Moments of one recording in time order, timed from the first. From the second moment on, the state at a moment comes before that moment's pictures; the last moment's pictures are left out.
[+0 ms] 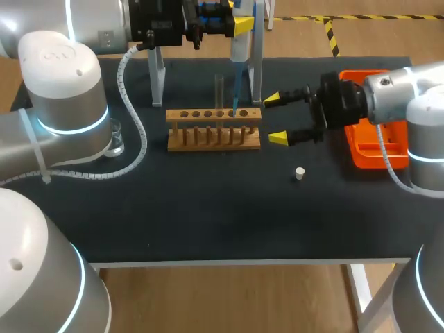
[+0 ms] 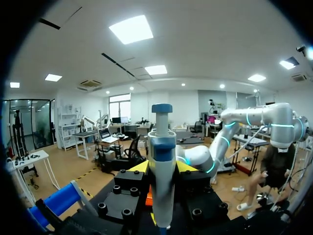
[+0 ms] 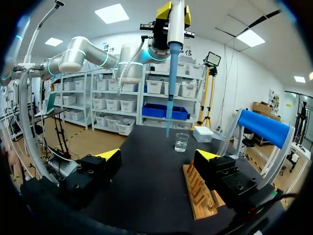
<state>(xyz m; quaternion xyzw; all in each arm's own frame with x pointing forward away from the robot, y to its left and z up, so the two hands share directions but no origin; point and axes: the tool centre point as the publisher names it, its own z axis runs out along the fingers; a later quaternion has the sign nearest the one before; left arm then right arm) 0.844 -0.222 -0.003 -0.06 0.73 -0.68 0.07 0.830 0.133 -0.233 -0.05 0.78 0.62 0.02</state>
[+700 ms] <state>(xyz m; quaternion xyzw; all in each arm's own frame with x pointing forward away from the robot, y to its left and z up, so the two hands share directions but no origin) 0.870 -0.085 -0.036 -0.13 0.72 -0.66 0.16 0.830 0.132 -0.233 -0.05 0.78 0.62 0.02</state>
